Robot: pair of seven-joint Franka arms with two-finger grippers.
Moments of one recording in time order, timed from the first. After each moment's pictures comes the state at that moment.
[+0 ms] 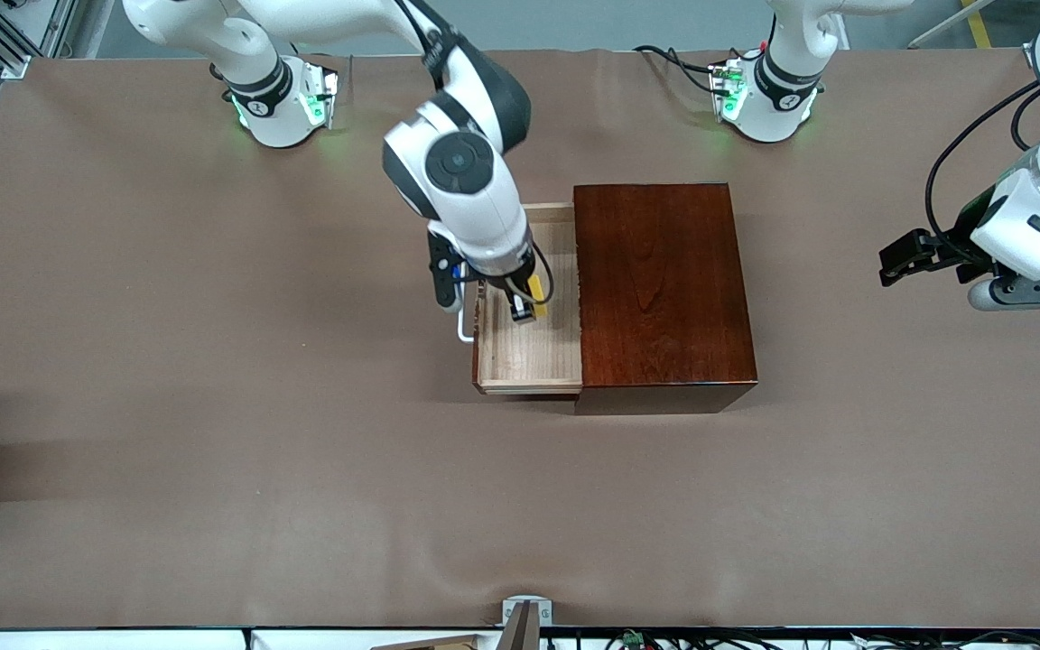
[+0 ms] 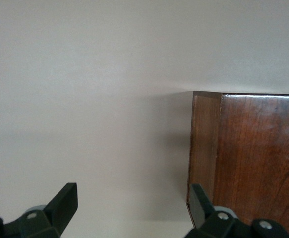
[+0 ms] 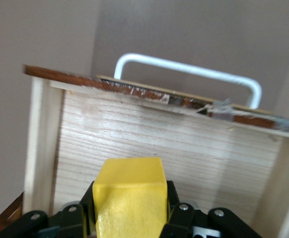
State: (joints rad) left arm -0.10 0.05 0.01 -1.64 0.00 1.68 -0.12; right arm 0.77 0.51 -0.03 -1.41 0.15 2.03 2.04
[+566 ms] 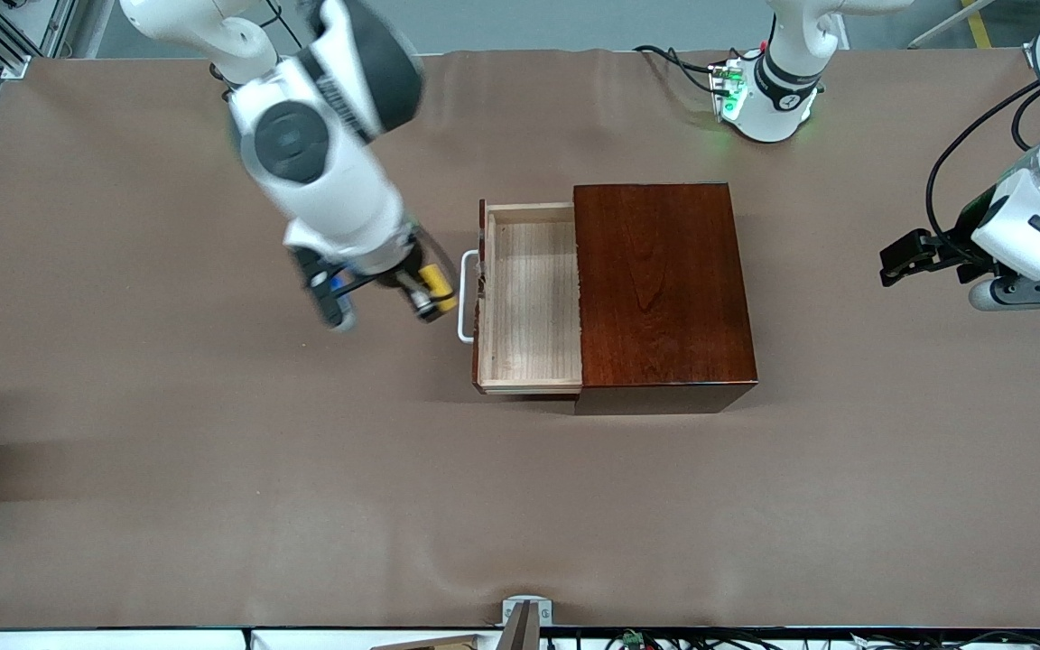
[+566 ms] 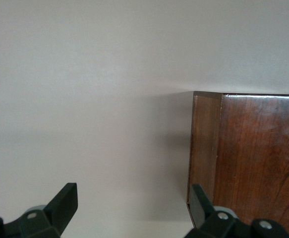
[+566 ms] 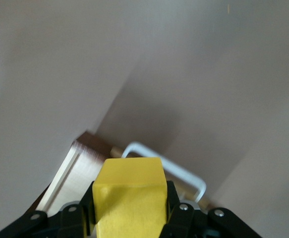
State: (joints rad) left arm -0.10 0.05 0.01 -1.64 0.00 1.68 -0.12; right arm 0.54 0.37 -0.04 -1.41 0.16 1.77 1.42
